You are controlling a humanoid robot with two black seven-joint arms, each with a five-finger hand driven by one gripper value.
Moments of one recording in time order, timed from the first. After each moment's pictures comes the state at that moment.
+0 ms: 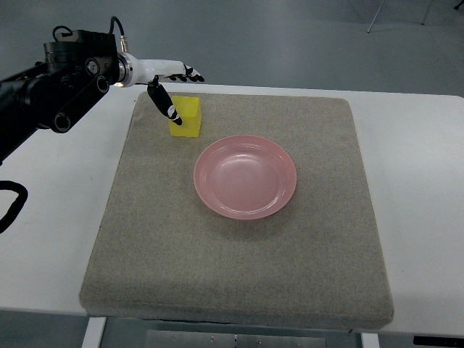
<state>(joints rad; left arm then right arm) -1.20 0.24 -0.48 -0.58 1.60 -0.46 -0.10 0.02 0.00 -0.01 0.17 0.00 0.00 0.14</state>
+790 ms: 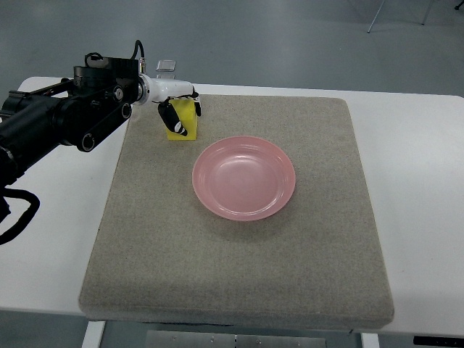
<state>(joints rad) -1.20 0.19 -0.35 -0.51 1.61 -0.37 -0.09 0.02 0.00 -0.01 0.17 0.00 0.00 0.14</state>
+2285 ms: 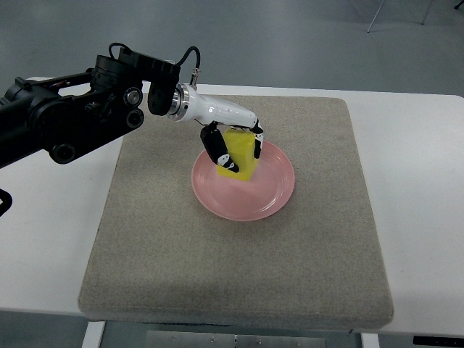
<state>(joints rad) -1.23 0.33 -0.31 -1.10 1.52 -0.56 -0.13 0.02 0.00 -0.01 0.17 0.00 0.00 0.14</state>
